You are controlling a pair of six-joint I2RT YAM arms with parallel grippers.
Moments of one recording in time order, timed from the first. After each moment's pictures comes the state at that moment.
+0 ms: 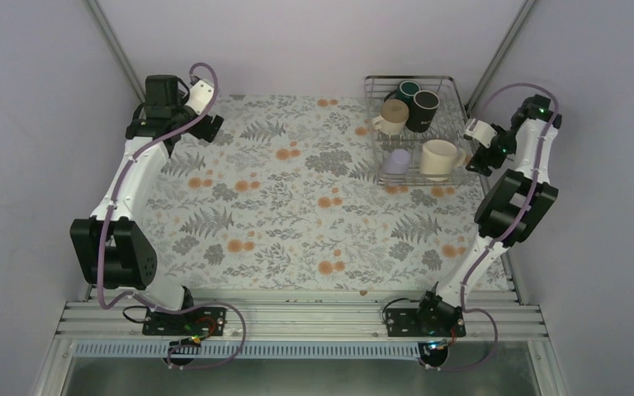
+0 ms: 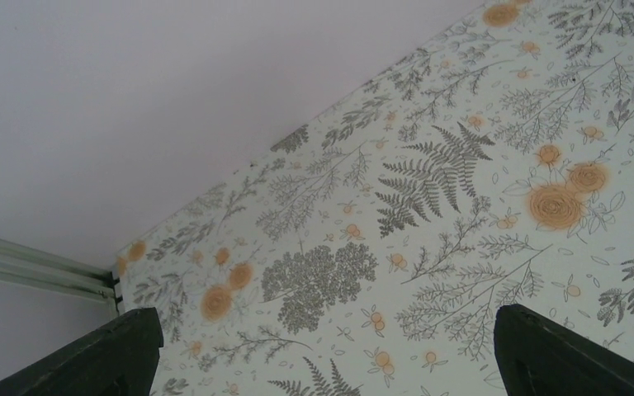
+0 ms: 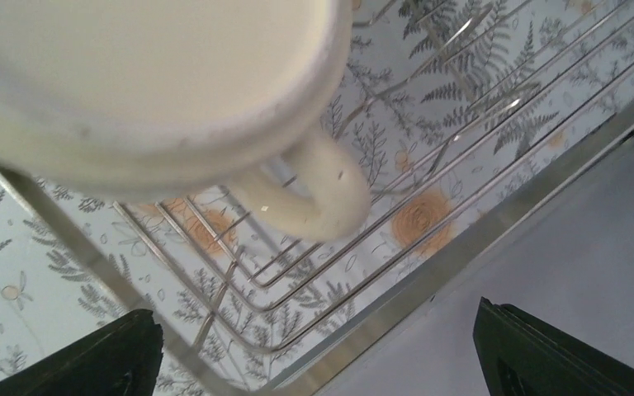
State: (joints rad) left arm -0.03 1.55 1.45 -0.50 0.17 0.51; right arm -0.50 2.05 1.96 -1.20 -0.33 -1.47
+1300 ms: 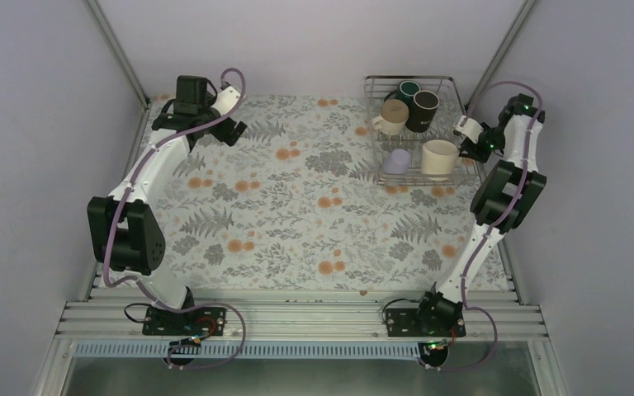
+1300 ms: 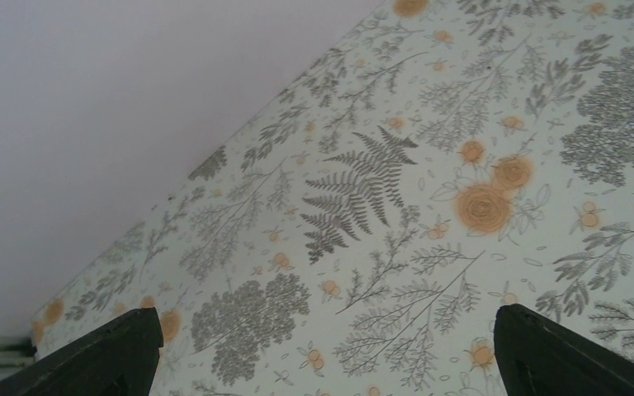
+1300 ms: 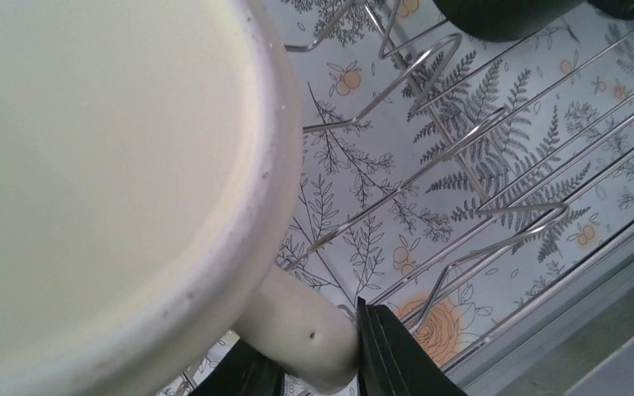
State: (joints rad) left arm -0.13 1.67 1.50 -0.50 0.18 0.54; right arm -0.44 2.27 2.14 -1.21 -0.44 -1.47
